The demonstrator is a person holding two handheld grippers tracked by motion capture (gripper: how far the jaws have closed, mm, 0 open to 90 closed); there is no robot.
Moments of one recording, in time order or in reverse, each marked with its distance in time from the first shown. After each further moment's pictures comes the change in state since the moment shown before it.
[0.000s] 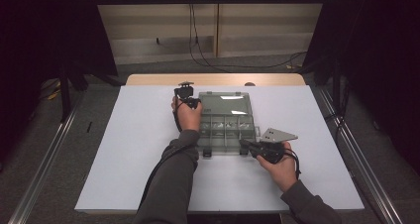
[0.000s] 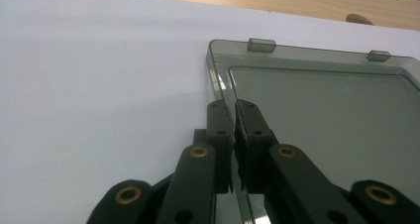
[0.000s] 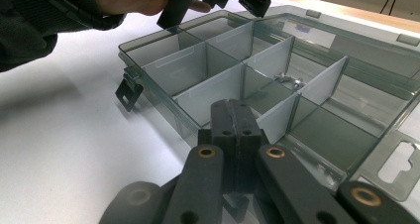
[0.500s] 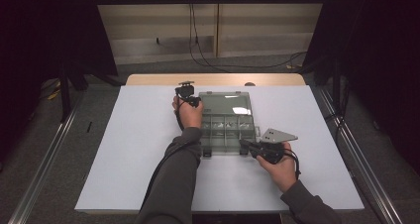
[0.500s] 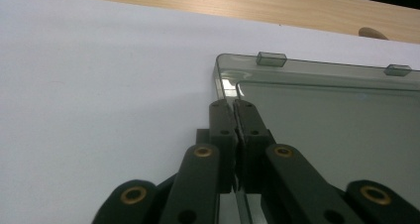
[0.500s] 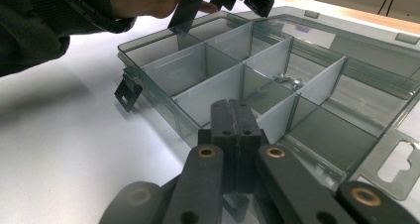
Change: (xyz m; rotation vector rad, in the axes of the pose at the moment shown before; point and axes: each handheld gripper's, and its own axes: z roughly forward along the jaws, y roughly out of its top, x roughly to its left) left arm -0.003 0.003 0.007 -0.016 0.057 -0.007; right arm 0.001 -0.001 0.000 -0.003 -0.006 0.004
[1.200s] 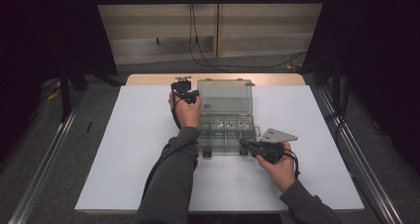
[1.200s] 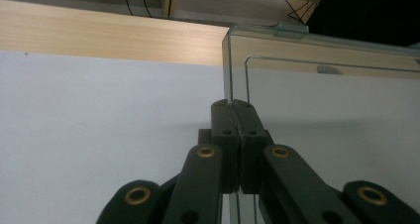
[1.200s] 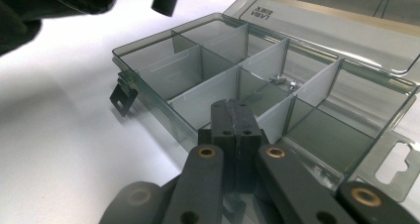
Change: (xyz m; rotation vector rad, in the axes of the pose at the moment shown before) left arm -0.003 0.012 -0.039 -0.140 -0.062 0.029; right arm -0.001 -0.001 0.002 -0.013 -0.011 0.006
